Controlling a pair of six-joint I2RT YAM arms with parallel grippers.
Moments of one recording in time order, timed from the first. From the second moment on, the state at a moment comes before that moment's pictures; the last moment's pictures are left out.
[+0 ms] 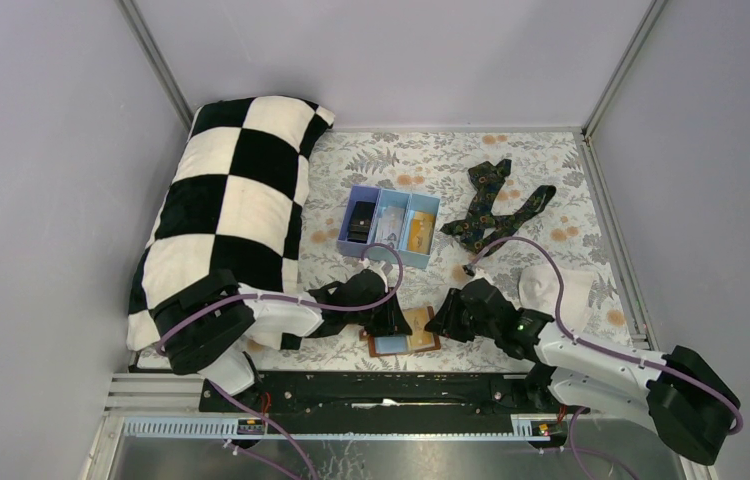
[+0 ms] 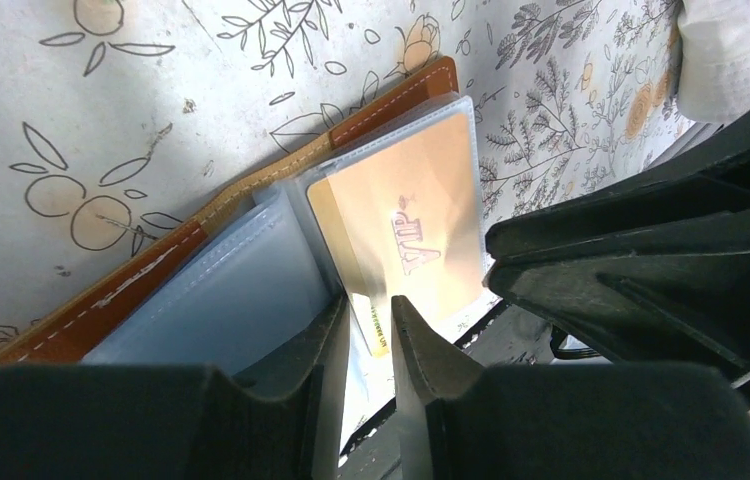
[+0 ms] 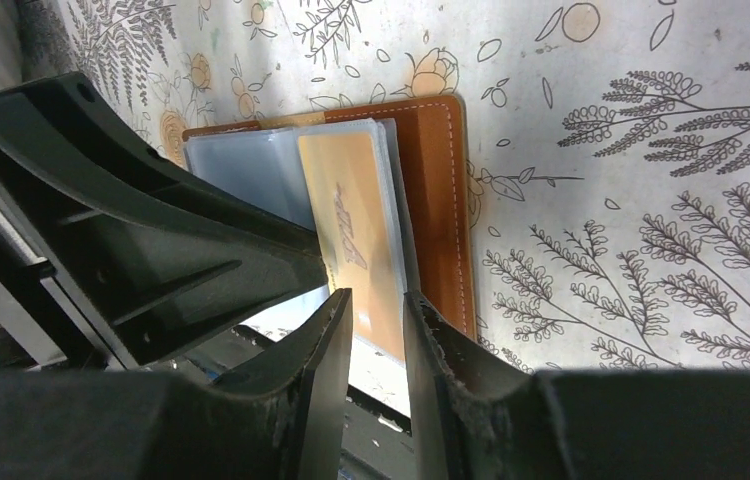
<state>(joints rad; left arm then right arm) -1.02 1.56 0.57 0.23 0.18 -1.07 0.85 0.96 0.29 -0.11 -0.03 1.05</state>
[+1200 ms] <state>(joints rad) -1.02 1.54 0.57 0.21 0.16 -1.07 0.85 1.01 0.29 -0.09 -0.04 1.03</state>
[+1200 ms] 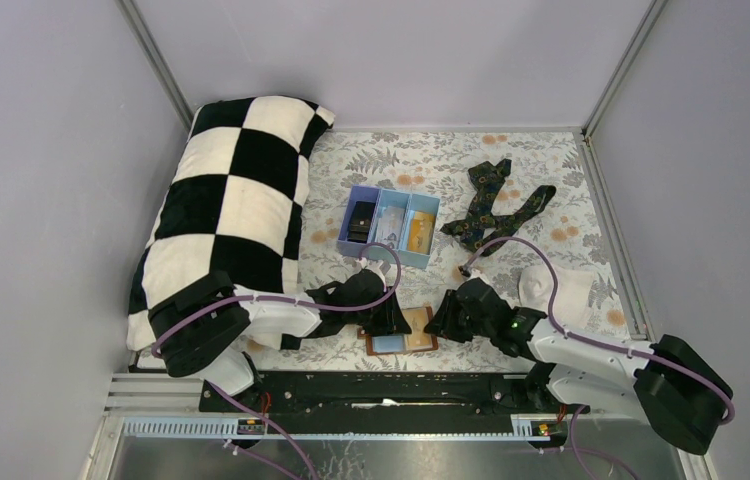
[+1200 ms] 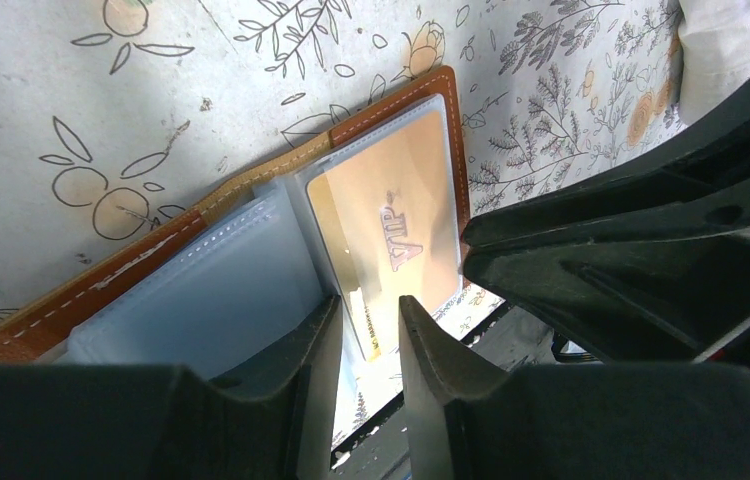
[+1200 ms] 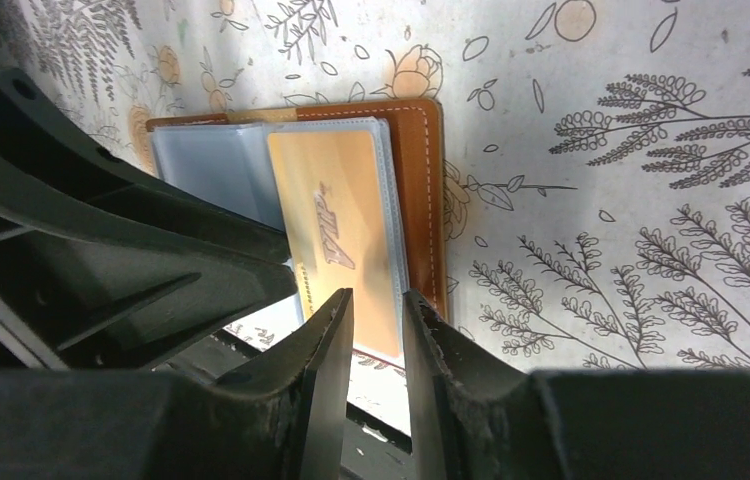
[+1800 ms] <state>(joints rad) -1.01 1.54 0.57 0.21 0.16 -1.07 0.85 0.98 0.29 -0.07 -0.02 1.03</state>
